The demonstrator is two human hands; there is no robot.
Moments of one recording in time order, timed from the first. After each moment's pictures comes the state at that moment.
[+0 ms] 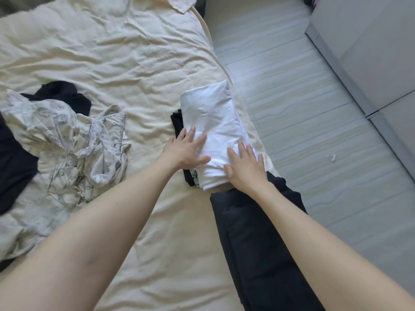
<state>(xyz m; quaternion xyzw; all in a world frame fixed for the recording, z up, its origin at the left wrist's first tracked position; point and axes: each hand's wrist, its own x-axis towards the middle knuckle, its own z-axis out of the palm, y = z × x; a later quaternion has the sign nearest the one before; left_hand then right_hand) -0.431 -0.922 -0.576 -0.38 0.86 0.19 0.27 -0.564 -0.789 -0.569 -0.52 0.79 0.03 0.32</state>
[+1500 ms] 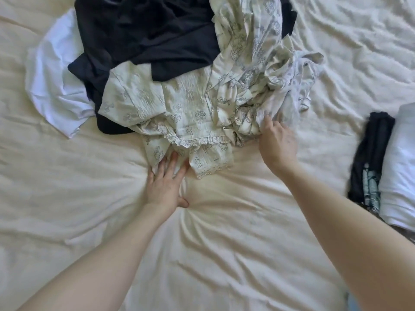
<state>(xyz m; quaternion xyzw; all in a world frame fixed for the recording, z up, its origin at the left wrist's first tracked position) -0.014 -0.768 -0.696 -0.69 0.65 0.26 0.20 -0.239 -0.907 -0.648 -0.72 0.68 0.10 0.07</state>
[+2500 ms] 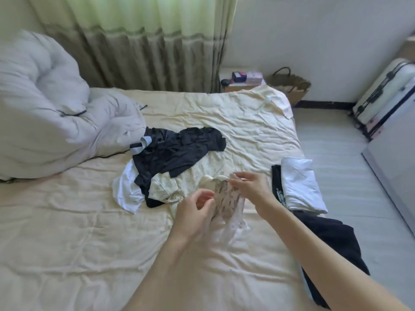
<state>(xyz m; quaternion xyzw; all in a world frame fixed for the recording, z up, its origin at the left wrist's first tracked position) -0.061 -0.660 -0.290 -0.61 0.59 0.41 -0.33 -0.225 -0.711 -0.278 -0.42 0.68 -0.35 0.50</state>
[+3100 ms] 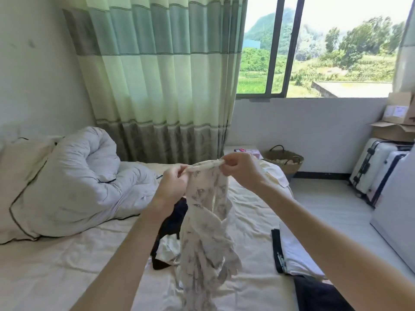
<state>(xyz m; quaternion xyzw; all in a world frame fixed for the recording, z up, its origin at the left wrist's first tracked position) -0.040 -0.666 -0.077 -0.56 0.55 0.37 -0.50 -0.218 -0.695 -0.055 -0.69 0.53 -0.42 0.26</state>
